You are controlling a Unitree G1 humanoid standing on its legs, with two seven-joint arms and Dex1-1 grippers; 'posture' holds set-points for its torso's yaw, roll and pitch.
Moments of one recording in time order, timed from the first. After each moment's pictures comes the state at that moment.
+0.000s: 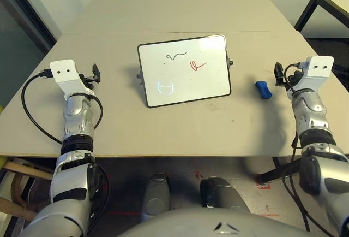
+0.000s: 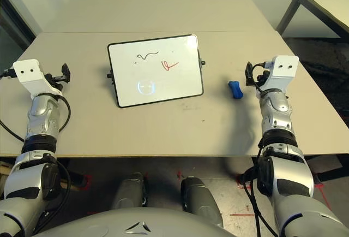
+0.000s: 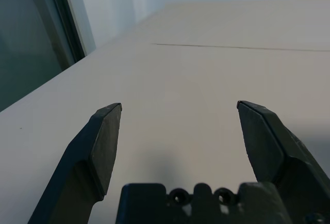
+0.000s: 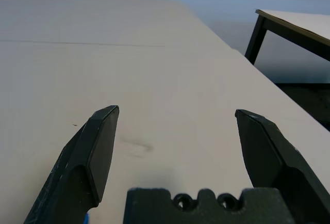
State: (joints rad) left arm -0.52 0.45 0.35 0.76 -0.17 -0.21 -0.08; right arm -0.58 -0.44 -0.33 0.90 0.18 -0.27 0.23
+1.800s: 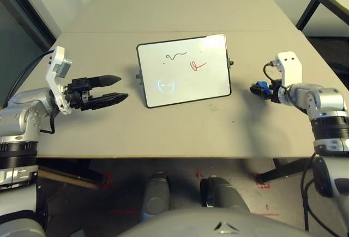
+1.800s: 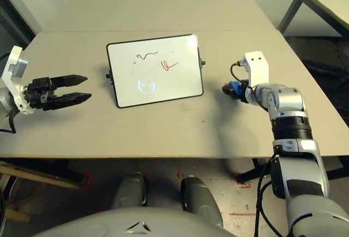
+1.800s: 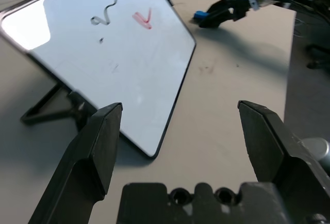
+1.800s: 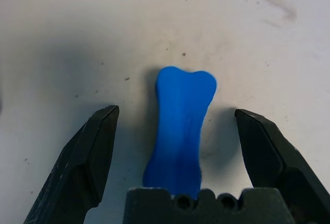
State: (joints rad) left arm -0.40 0.89 0.17 0.20 -0.60 0.51 -1.37; right arm -0.63 -0.54 -0.08 0.43 0.20 0.91 0.43
